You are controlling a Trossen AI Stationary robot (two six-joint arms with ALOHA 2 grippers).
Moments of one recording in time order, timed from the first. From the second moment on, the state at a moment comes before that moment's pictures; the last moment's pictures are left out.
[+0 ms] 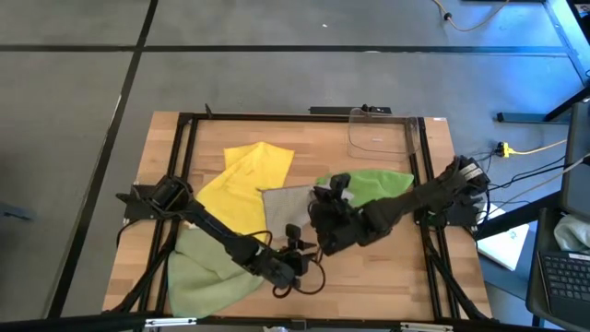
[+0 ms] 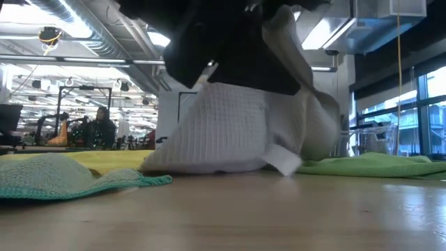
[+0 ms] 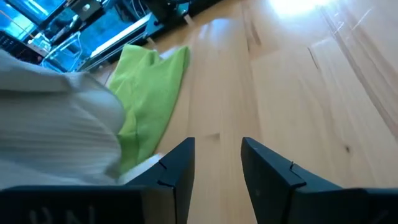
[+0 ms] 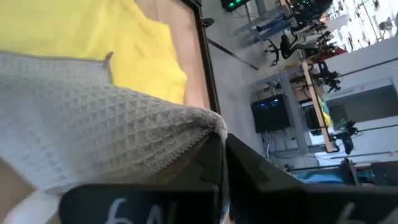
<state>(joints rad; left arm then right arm) -0.53 2.04 1.28 0.12 -0.78 0.09 0.42 1.75 1.54 -0.86 1.06 0.01</state>
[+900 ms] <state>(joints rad) -0.52 2.08 1.28 -0.25 -0.92 0.12 0.38 1.74 1.63 -0.92 0.92 0.00</state>
